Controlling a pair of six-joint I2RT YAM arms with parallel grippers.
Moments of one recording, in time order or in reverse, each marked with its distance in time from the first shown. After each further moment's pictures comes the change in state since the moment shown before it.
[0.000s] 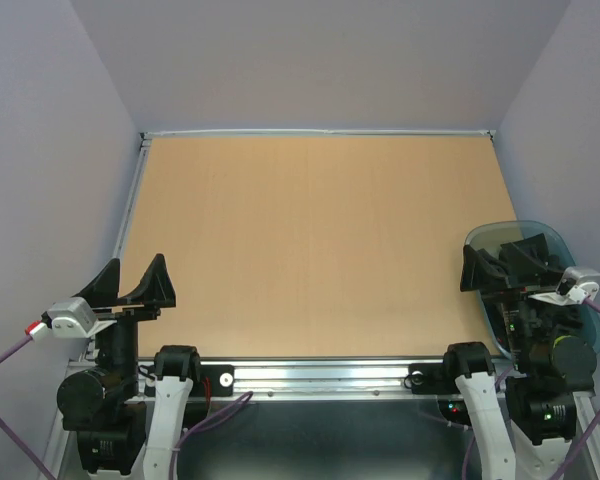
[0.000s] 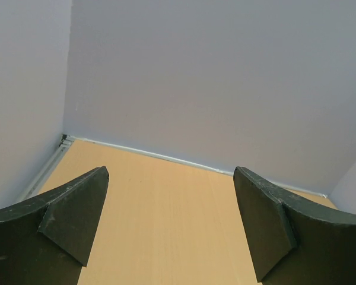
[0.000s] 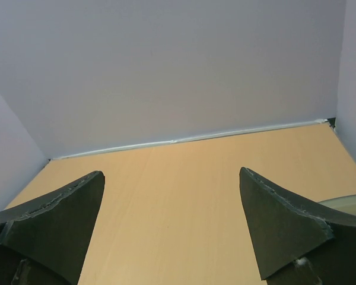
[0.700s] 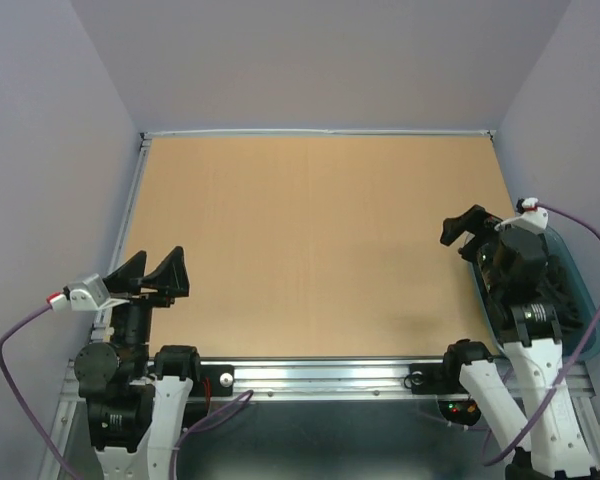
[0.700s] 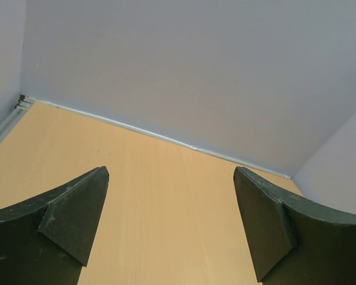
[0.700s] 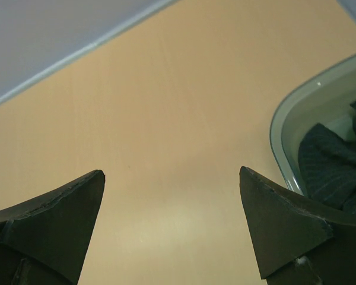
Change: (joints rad) left arm 0.000 0.007 -0.107 0.024 0.063 -0.151; right arm 0.000 0.494 0.028 -0.093 0.208 0.187
